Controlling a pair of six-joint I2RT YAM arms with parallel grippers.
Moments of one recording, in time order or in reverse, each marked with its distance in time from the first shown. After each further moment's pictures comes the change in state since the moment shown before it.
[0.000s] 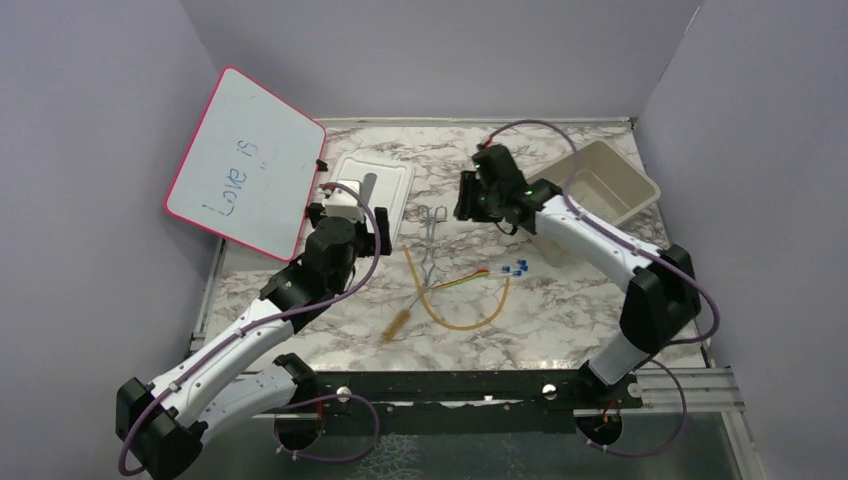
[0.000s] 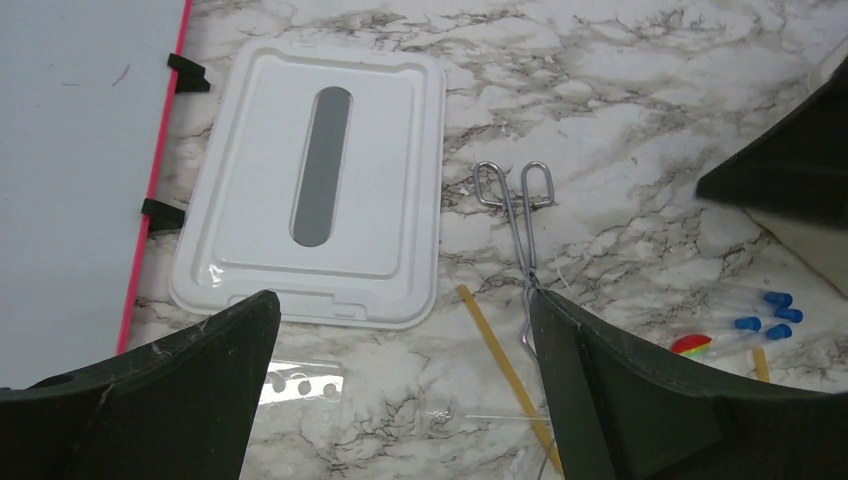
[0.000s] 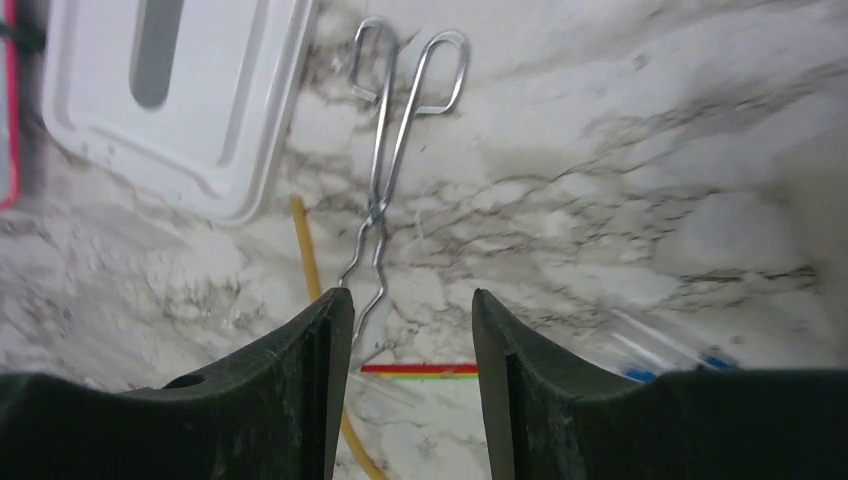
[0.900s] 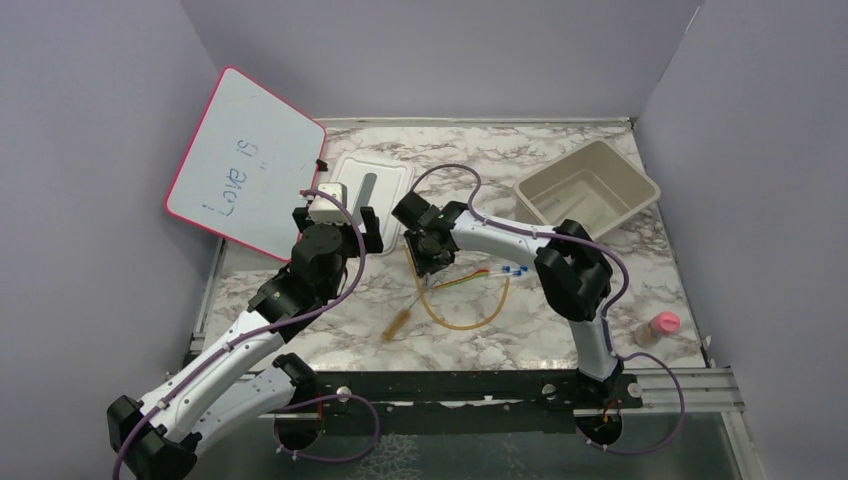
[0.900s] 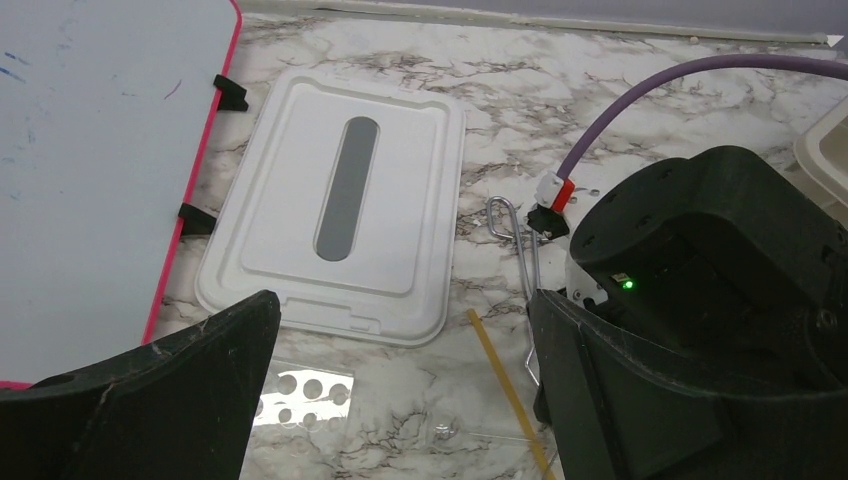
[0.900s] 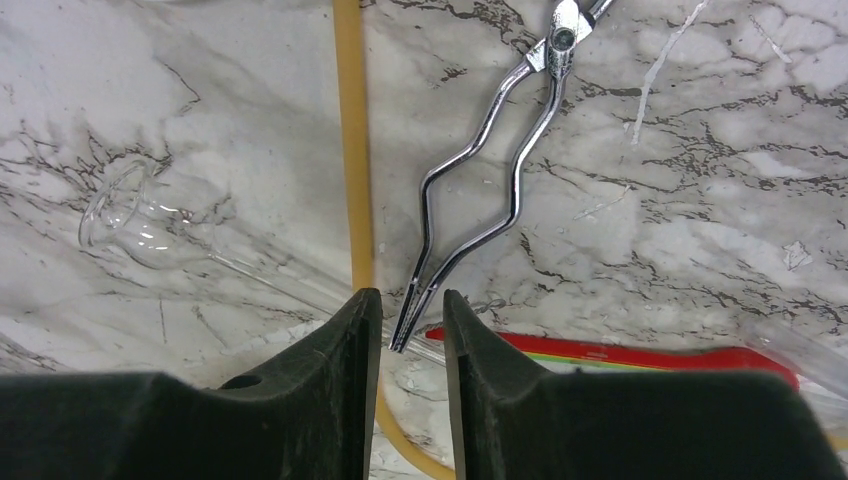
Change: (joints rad) left arm 0.001 -0.111 -0.025 0.007 -0.084 -0.027; right arm 0.323 0.484 0.241 -0.237 -0.032 0.002
